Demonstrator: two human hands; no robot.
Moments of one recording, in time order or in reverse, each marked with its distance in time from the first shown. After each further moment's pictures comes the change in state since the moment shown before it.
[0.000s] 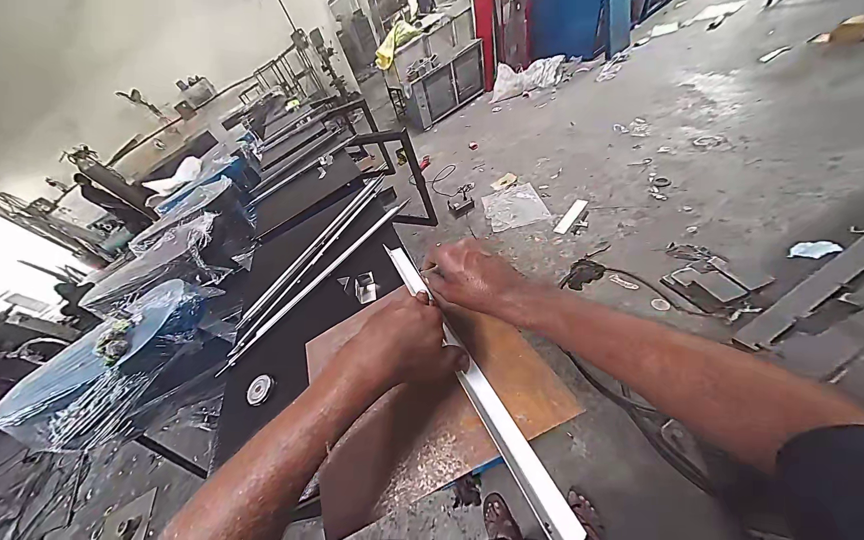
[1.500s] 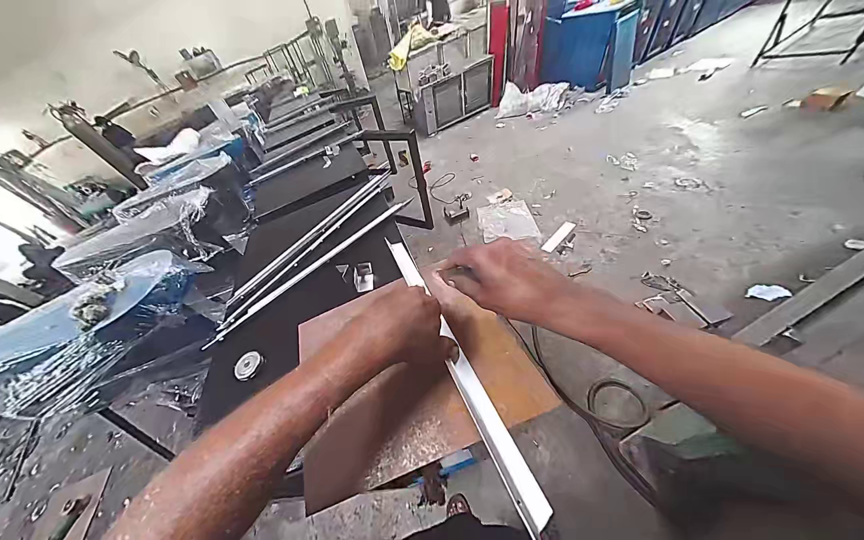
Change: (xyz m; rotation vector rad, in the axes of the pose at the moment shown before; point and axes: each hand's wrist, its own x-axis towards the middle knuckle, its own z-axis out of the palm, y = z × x) left_hand 0.004 0.001 0.003 -0.026 0.044 0.037; right_hand -0.041 0.002 -0.047 -0.062 -0.066 -0.085
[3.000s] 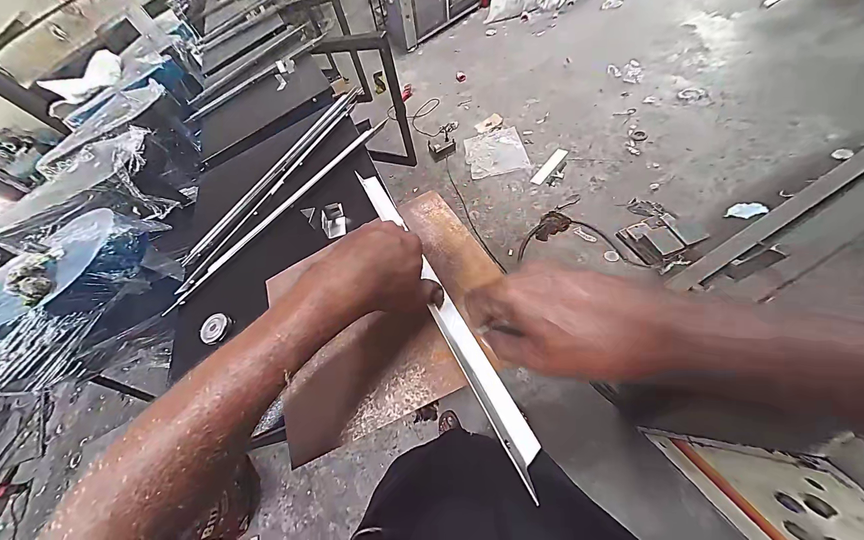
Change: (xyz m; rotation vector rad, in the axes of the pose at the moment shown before) left_hand -0.005 0.005 -0.008 0.129 -0.007 0.010; right_hand -0.085 -0.036 -0.020 0.082 -0.550 -0.039
